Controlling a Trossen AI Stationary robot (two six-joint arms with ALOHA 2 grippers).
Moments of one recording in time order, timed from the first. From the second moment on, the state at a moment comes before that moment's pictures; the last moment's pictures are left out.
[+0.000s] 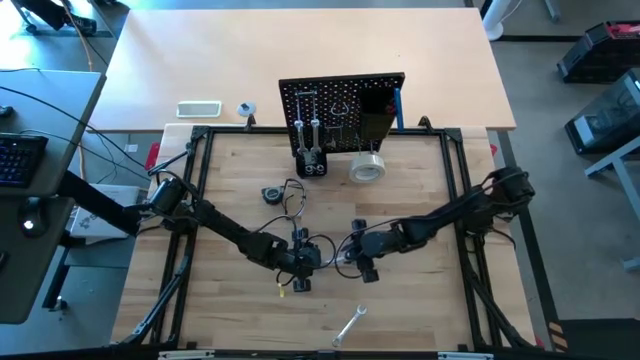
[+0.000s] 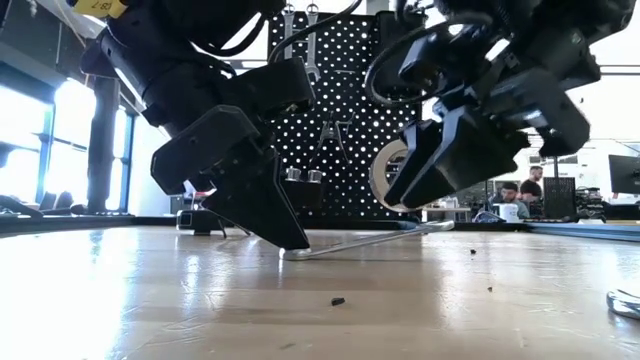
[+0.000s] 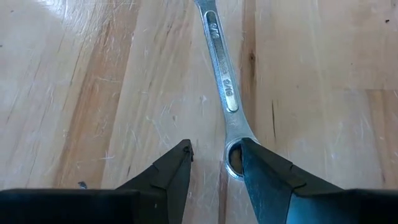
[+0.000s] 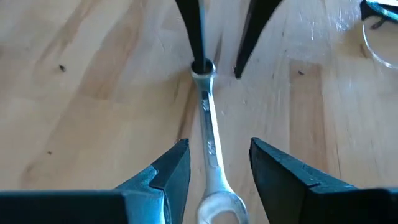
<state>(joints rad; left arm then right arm) -0.37 1.97 0.98 -0.03 -0.35 -0.30 0.30 1.69 0.74 0.20 0.12 0.02</state>
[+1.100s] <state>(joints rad) -0.37 1.91 0.98 -0.03 -0.36 -0.28 0.29 1.88 0.96 -0.13 0.12 0.00</state>
